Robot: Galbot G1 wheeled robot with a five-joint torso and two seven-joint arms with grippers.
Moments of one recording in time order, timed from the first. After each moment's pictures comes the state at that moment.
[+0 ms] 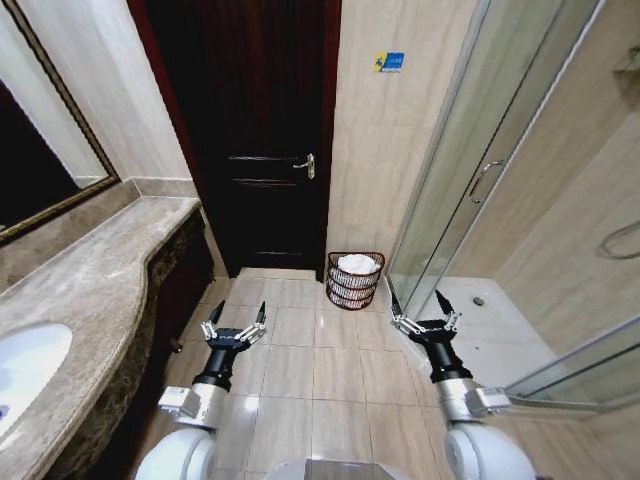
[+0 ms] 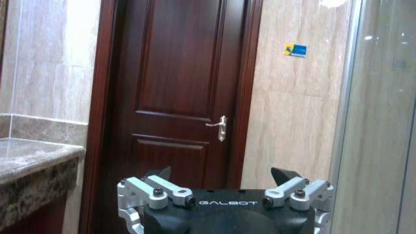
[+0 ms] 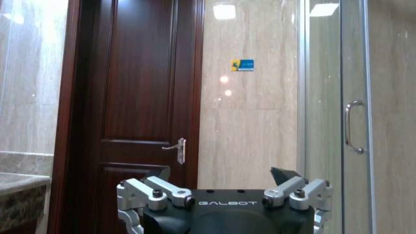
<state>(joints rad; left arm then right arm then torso) 1.82 -1.60 -0.61 -2.40 -0.15 0.01 0.16 -1.71 1.59 0.62 2.37 0.04 0.05 -0.19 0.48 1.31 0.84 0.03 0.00</state>
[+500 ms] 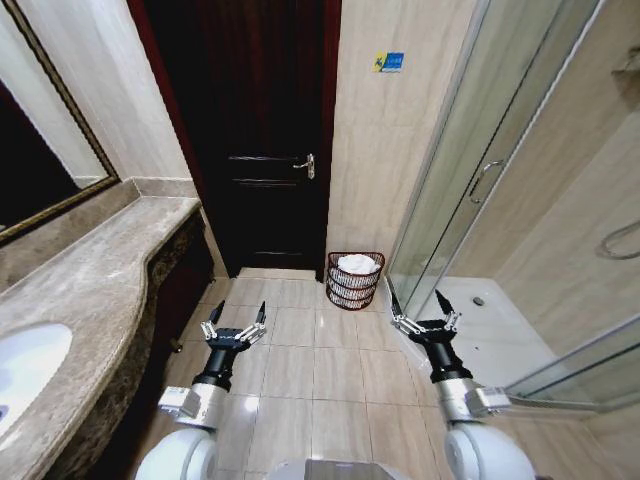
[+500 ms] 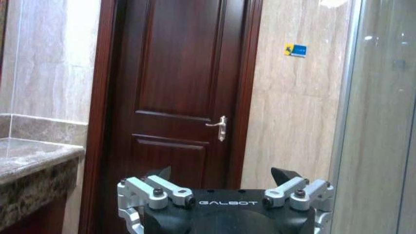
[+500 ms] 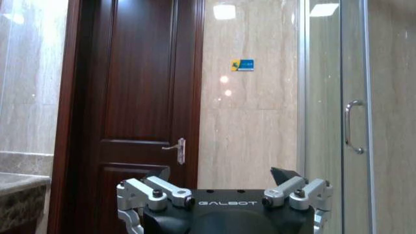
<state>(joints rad) 1.82 -1.60 -0.61 -2.40 -0.15 0.01 0.16 -1.71 1.59 0.62 2.37 0.04 0.05 -0.19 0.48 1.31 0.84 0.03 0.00</state>
